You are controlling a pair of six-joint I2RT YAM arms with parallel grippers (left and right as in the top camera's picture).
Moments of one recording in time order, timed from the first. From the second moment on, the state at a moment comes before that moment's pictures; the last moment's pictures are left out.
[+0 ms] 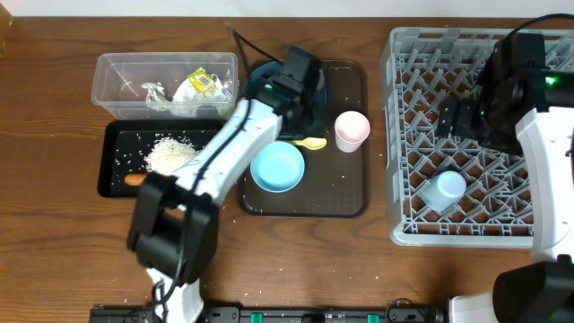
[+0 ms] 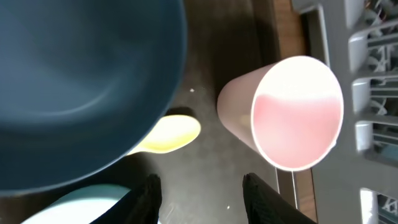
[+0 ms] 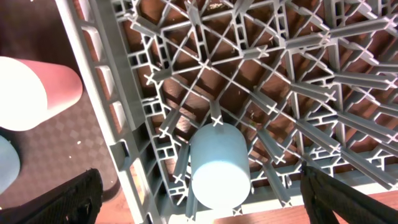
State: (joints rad) left arm -0.53 1.96 1.58 -0.76 0.20 -0.38; right arm -0.07 1.63 1.61 -1.32 -0.01 0.21
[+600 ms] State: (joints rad) left arm -0.63 2.04 1.61 -0.64 0.10 -0.38; right arm -0.07 1.63 1.61 -1.32 -0.01 0.19
